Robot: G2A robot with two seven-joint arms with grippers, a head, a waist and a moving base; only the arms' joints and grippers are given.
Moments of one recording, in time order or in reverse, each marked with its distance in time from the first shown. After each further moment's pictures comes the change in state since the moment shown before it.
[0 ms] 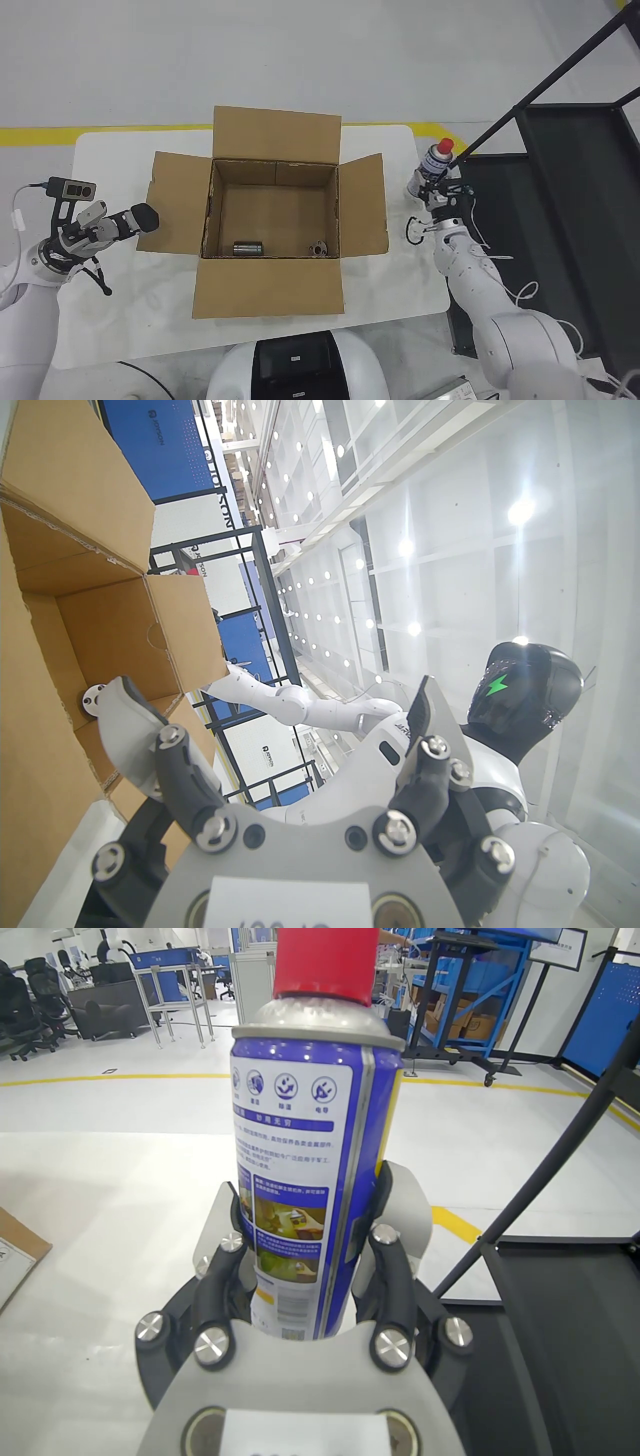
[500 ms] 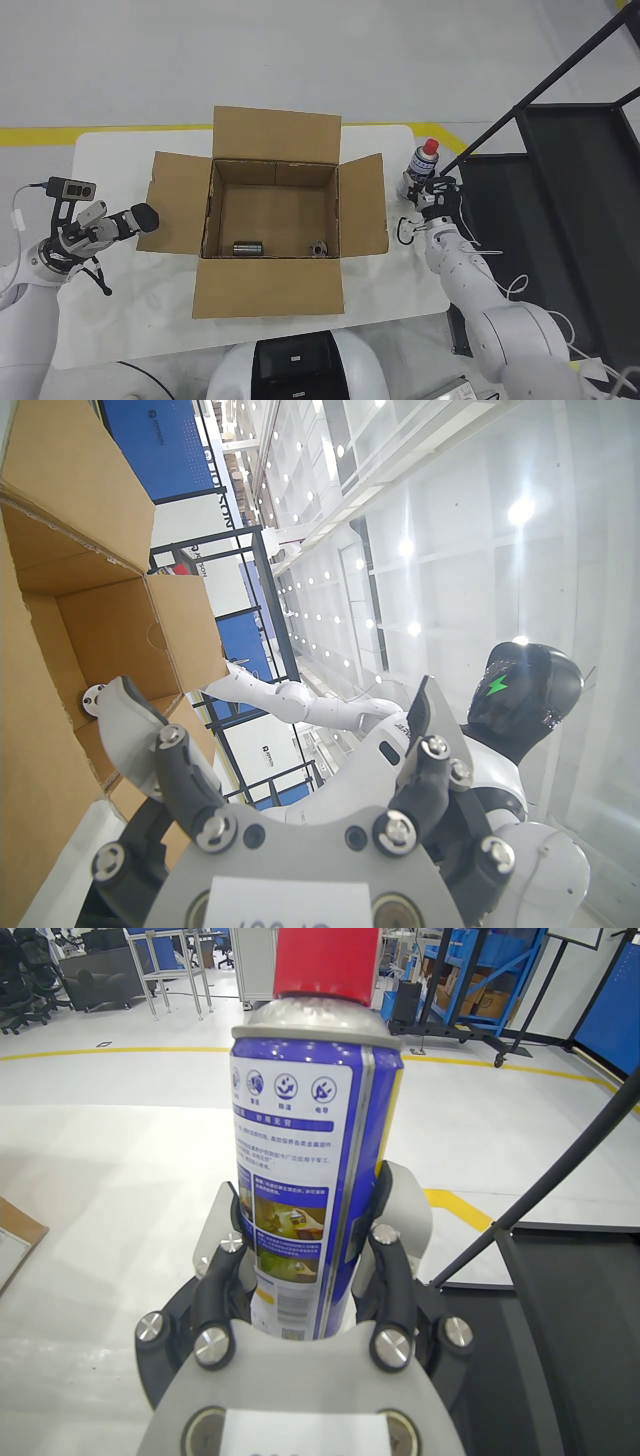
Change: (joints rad) left arm 0.000 0.000 0.000 0.000 0.000 0.000 0.000; right arm 0.035 -0.031 -0.055 0.055 0.007 0.035 0.033
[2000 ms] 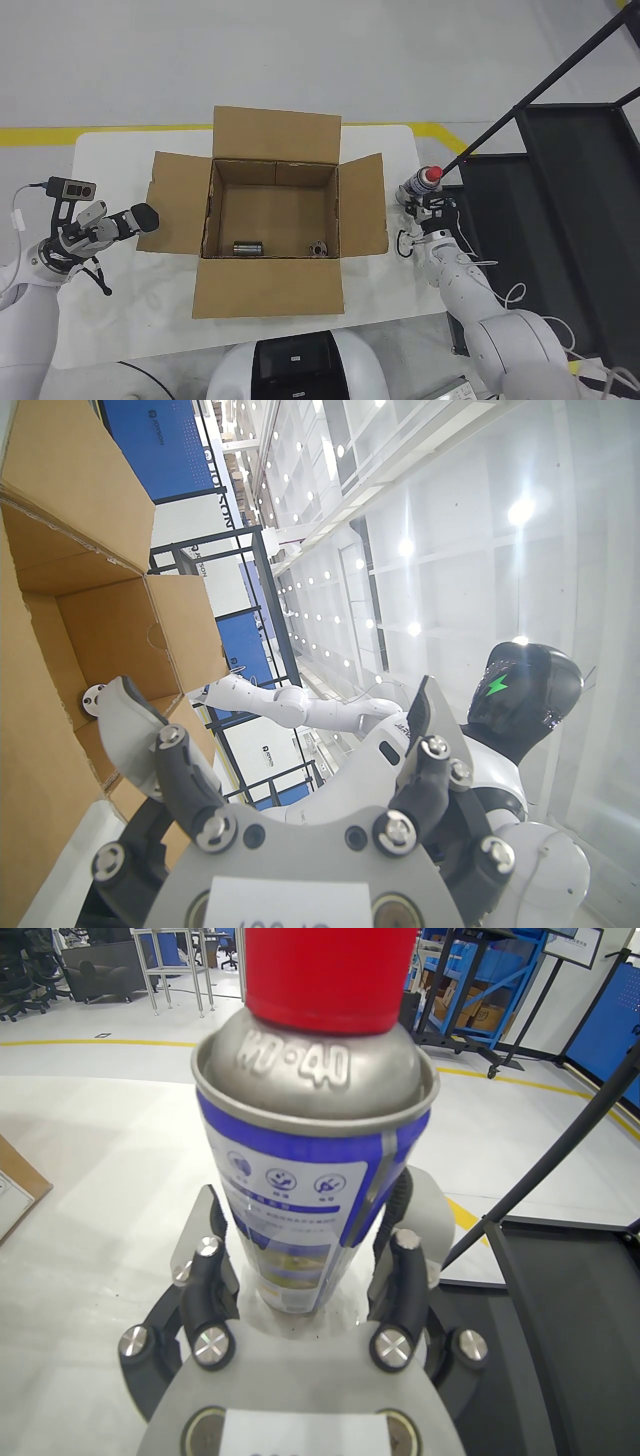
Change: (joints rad) left arm 0.000 0.000 0.000 0.000 0.000 0.000 0.000; right arm -0.045 0.001 -0.064 0.013 0.024 0.047 -0.093
